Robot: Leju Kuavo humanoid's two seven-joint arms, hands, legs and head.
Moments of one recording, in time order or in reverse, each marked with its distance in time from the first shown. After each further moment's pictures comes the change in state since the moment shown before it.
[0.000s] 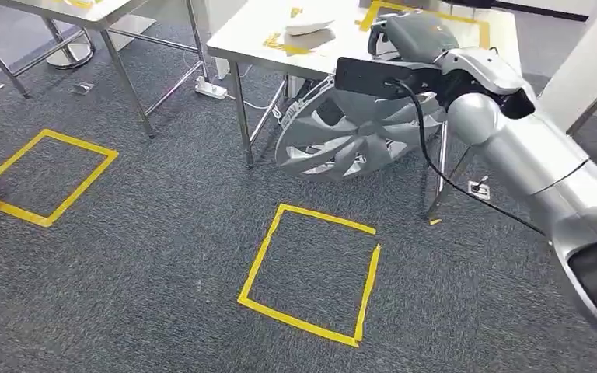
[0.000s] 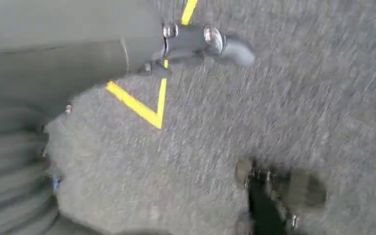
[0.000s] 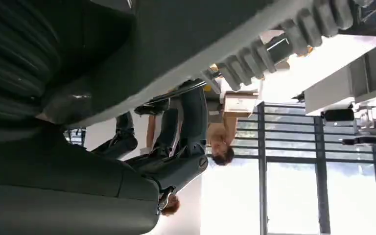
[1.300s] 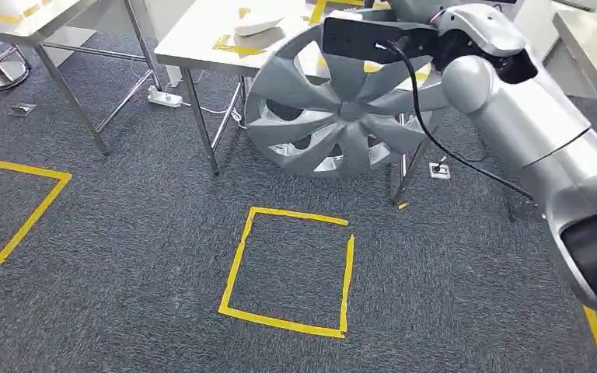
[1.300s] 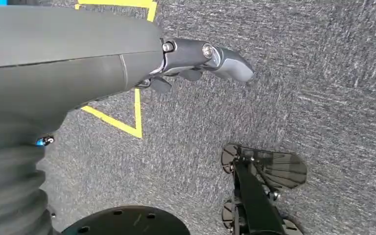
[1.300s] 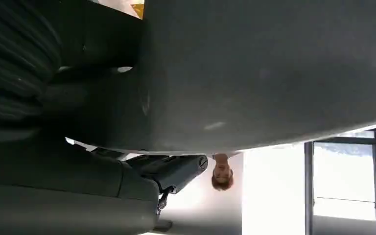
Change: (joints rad) left arm -0.023 -0.025 0.003 -0.001 0.009 -0.048 -0.049; right arm -0.115 0.069 -0.003 0.092 0.063 0.017 0.001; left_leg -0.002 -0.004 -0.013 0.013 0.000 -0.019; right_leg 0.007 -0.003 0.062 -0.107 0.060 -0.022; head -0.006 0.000
